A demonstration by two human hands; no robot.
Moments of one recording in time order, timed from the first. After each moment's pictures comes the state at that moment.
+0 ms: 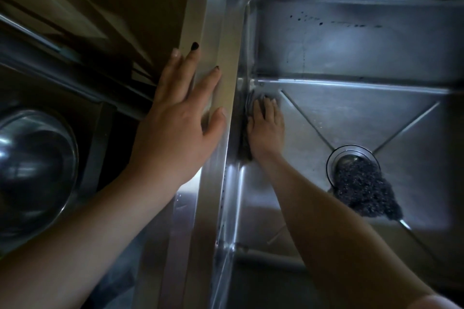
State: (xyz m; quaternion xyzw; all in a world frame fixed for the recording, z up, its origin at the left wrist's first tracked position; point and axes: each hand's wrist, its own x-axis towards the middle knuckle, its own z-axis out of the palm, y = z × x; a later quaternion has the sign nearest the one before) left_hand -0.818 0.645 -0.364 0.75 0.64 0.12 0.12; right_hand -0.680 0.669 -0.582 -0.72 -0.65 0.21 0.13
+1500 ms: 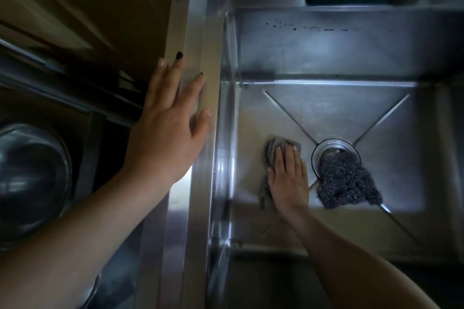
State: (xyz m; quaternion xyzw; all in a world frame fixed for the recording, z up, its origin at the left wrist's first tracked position) left_hand -0.820 0.647 -0.367 0.76 0.63 0.11 0.12; right_hand -0.618 0.553 -0.575 -0.74 -0.64 0.19 -0.01
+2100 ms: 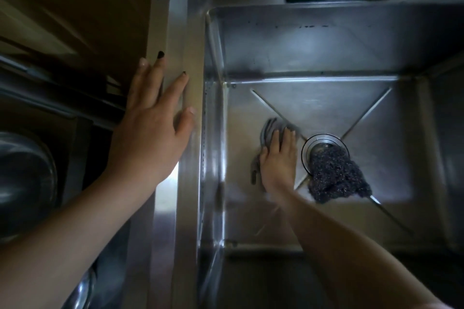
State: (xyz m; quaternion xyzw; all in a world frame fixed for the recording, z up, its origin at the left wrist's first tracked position) left_hand -0.820 0.645 -0.367 0.76 0.63 0.11 0.12; right_hand -0.622 0.585 -0.574 -0.79 -0.57 0.19 0.10
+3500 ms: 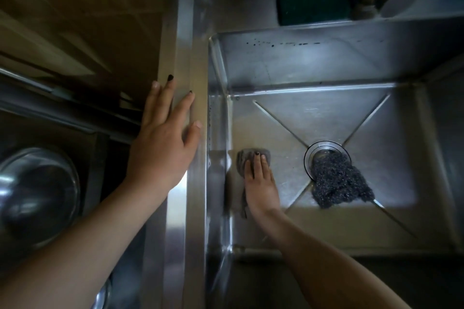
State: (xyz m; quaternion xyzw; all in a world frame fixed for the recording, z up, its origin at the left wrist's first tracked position) left_hand -0.819 0.645 -0.366 0.75 0.64 0.10 0.13; right_hand -0.664 0.555 -0.550 -0.68 -0.68 0.28 -0.06
